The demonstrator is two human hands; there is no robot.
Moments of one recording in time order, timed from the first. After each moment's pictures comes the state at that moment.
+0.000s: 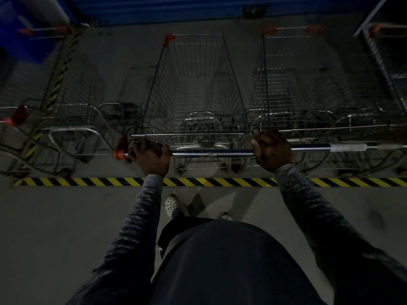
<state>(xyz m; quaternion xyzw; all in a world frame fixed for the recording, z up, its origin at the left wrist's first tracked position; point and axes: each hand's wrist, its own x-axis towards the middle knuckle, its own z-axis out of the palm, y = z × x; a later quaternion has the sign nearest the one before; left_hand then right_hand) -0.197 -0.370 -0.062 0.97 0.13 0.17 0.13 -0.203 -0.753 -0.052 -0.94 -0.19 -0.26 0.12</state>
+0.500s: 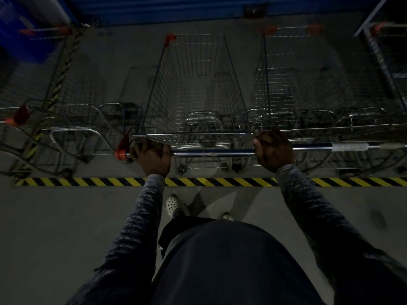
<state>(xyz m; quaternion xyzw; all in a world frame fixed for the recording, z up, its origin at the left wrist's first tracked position) -0.199 -0.370 -0.058 0.97 0.12 0.16 0.13 -0.203 -0.751 -0.054 -0.94 -0.18 -0.26 0.11</state>
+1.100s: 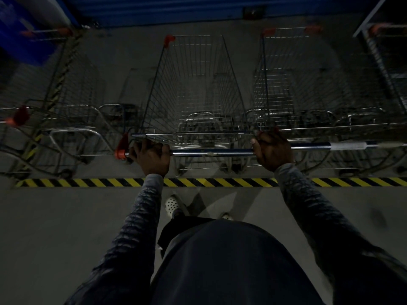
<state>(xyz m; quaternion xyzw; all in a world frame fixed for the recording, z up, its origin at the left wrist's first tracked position) -0.202 -0.371 -0.055 0.97 0.11 0.17 0.15 -0.202 -0.753 -0.059 -0.95 -0.16 -0.26 0.11</state>
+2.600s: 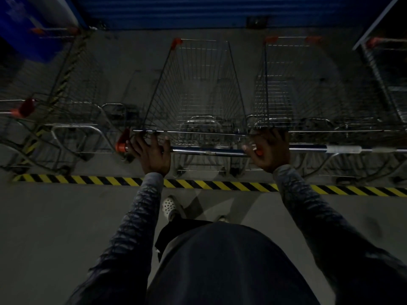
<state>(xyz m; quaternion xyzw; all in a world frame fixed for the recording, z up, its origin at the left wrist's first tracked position) -0.218 -0.382 -0.044 0.96 0.16 0.14 0.18 -0.214 -0.748 -0.037 -0.95 -0.15 -0.25 0.14</state>
